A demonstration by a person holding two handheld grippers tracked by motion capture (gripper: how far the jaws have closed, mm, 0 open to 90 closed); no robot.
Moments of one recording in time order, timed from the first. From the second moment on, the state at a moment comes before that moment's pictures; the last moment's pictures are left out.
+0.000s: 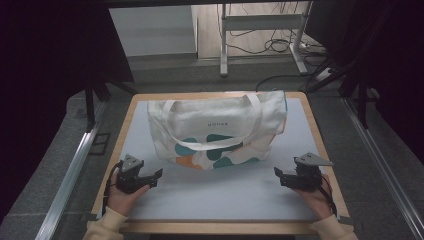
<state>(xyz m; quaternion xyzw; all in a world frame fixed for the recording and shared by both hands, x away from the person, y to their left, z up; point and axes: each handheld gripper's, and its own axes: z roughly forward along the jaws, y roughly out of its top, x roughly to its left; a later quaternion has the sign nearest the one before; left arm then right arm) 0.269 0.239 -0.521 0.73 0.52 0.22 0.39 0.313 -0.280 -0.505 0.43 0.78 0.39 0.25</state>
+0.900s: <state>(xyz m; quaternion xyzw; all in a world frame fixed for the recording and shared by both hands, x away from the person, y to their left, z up) 0.266 0.249 -0.516 0.73 0.50 0.19 0.42 0.311 -0.286 -0.502 0.44 0.77 0.40 0.24</state>
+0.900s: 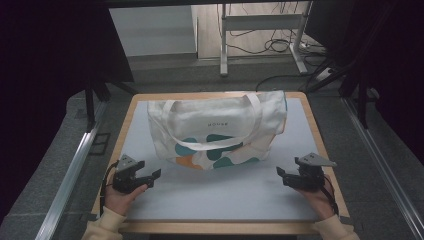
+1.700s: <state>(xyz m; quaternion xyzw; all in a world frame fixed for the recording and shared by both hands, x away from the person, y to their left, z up) 0.263 0.262 -0.497 0.71 0.50 0.19 0.46 0.315 -0.287 -0.487 0.43 0.76 0.43 0.22</state>
